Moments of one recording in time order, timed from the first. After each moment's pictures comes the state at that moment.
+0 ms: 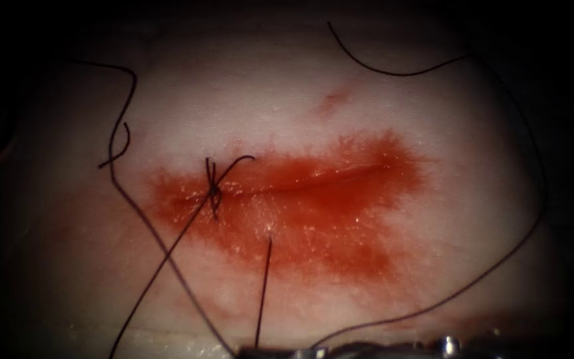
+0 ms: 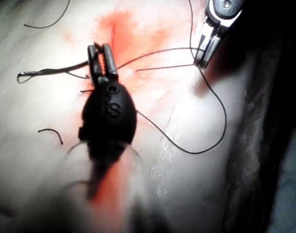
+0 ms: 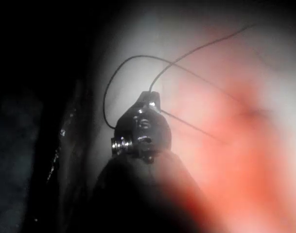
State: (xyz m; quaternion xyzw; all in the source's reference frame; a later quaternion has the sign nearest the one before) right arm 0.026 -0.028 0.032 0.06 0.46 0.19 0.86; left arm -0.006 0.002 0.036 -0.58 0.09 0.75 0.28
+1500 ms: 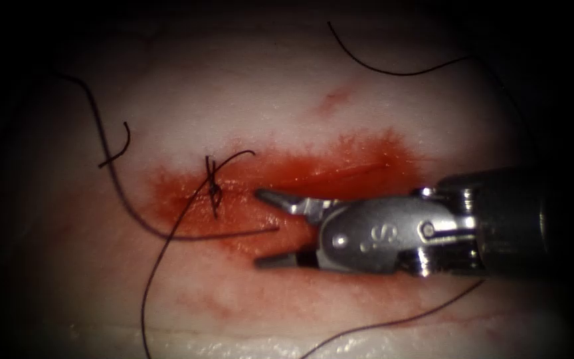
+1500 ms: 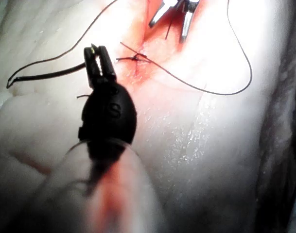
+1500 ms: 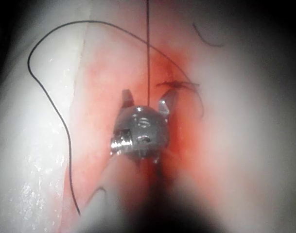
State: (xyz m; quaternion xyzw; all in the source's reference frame) right arm 0.024 -0.018 0.046 -0.01 0.47 0.11 0.88; left arm 0.001 0.005 0.038 -0.54 0.14 0.77 0.32
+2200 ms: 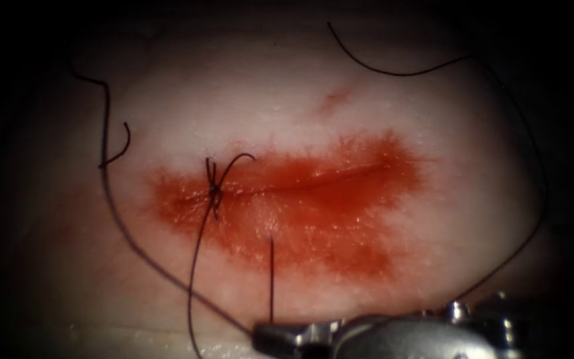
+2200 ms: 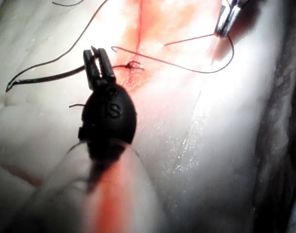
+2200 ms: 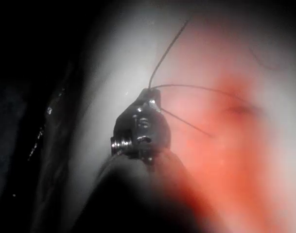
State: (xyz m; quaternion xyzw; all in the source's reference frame) right arm 0.025 -0.028 0.035 0.06 0.46 0.14 0.87; left arm -0.001 0.004 0.039 -0.54 0.13 0.78 0.30
